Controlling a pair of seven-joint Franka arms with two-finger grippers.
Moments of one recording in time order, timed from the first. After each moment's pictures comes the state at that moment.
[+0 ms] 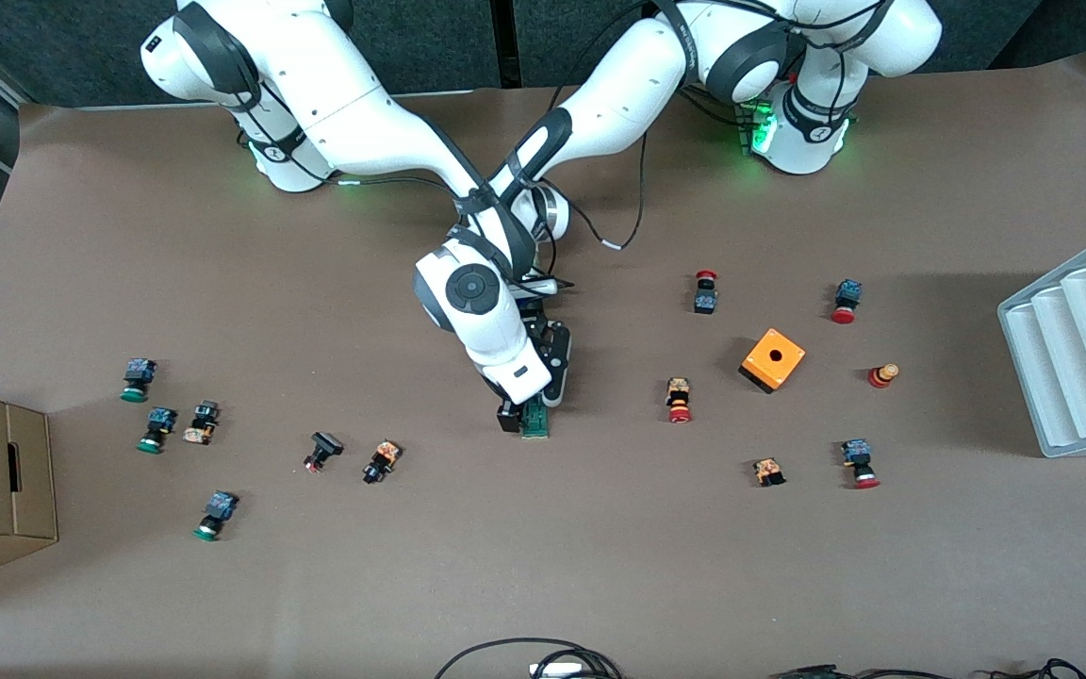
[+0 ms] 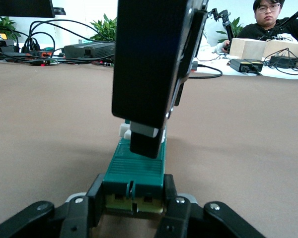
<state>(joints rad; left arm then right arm) -1.08 1.02 -0.07 -1.53 1.70 1.95 -2.56 0.82 0.74 -0.13 -1.64 0.14 2.57 -0.76</state>
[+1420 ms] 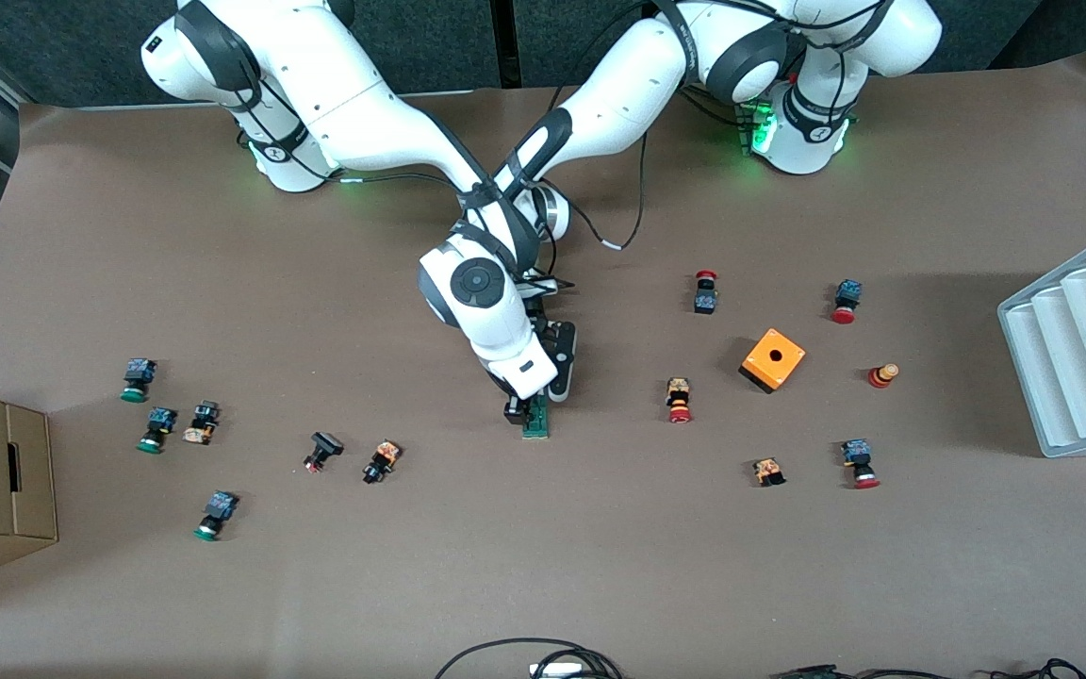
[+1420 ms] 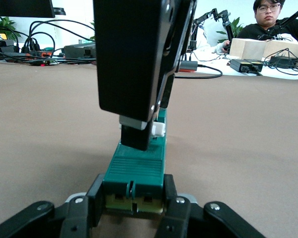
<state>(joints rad) -1.08 1.02 -0.07 -1.53 1.70 1.95 -2.57 0.83 0.73 -0.14 -1.63 0.14 2.57 -0.76</state>
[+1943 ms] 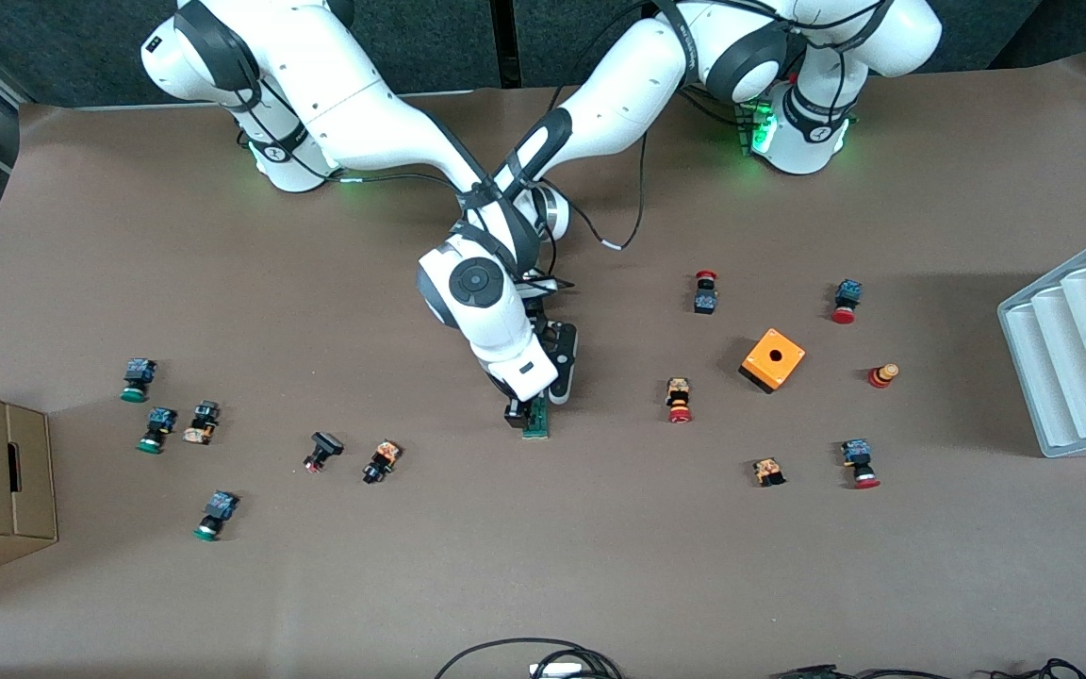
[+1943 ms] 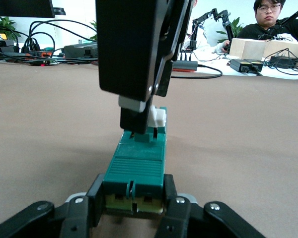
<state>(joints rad) -1.08 1.02 -0.07 -1.53 1.70 1.95 -2.57 0.83 0.73 -0.15 -1.61 0.14 2.57 -0.76</state>
